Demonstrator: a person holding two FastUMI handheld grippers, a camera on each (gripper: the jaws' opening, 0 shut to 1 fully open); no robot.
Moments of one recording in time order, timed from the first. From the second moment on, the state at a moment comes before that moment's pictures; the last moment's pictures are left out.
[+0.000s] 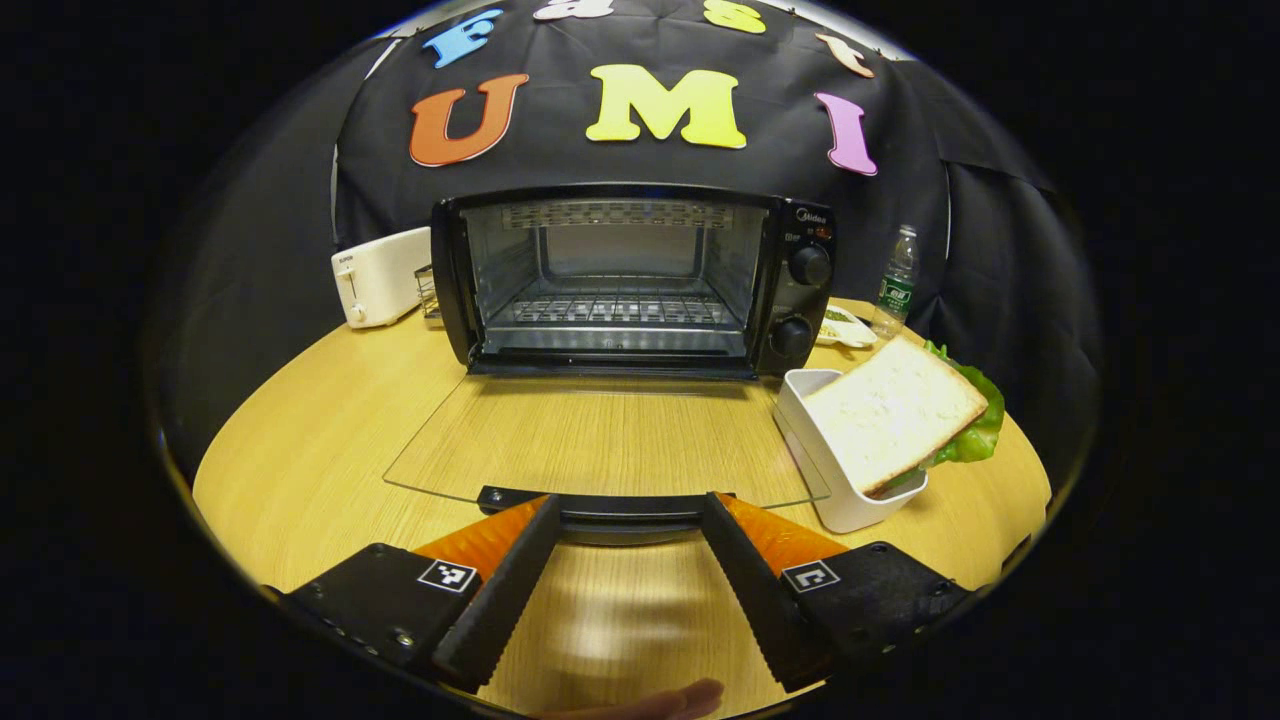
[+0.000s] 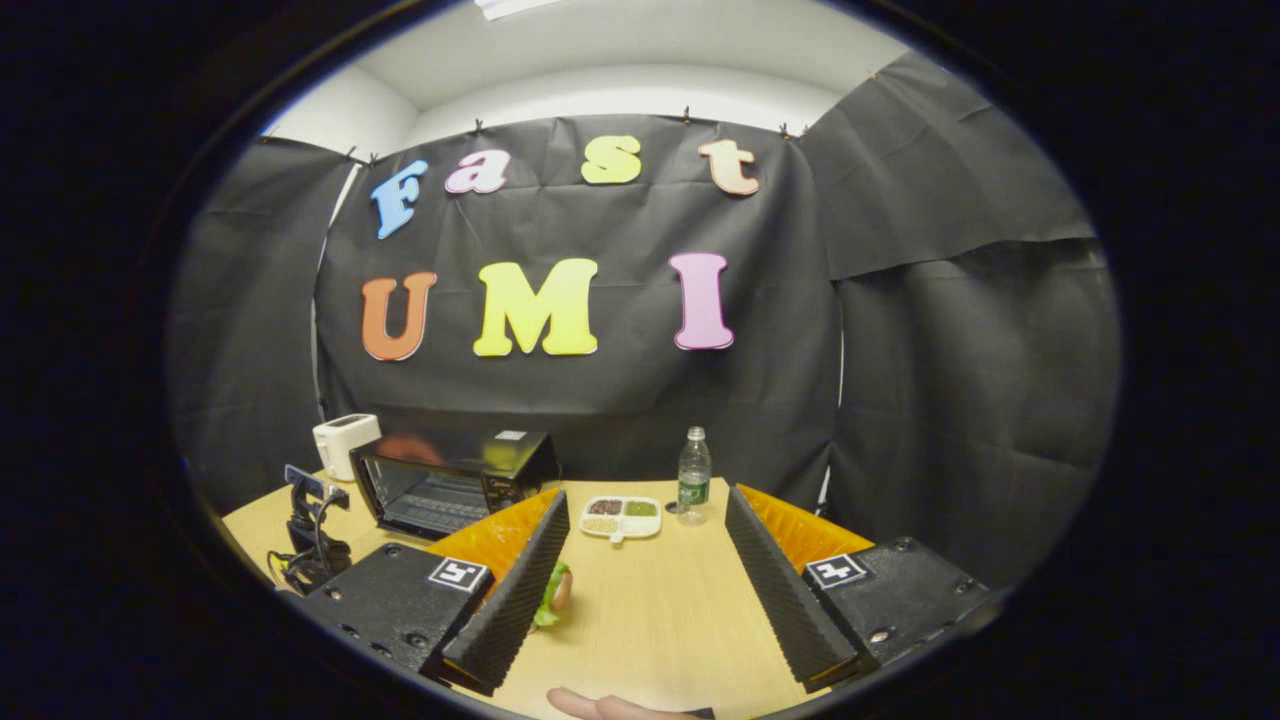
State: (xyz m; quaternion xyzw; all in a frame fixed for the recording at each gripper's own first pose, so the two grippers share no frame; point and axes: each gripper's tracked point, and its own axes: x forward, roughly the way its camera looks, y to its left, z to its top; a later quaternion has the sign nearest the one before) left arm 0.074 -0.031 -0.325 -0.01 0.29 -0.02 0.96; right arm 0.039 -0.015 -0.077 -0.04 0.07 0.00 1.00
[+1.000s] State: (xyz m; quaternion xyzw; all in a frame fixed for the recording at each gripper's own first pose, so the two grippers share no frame) left arm 0.025 0.039 -0.069 0.00 0.04 0.02 1.00; right arm 0.134 0.031 -0.202 0.05 0.35 0.15 0.93
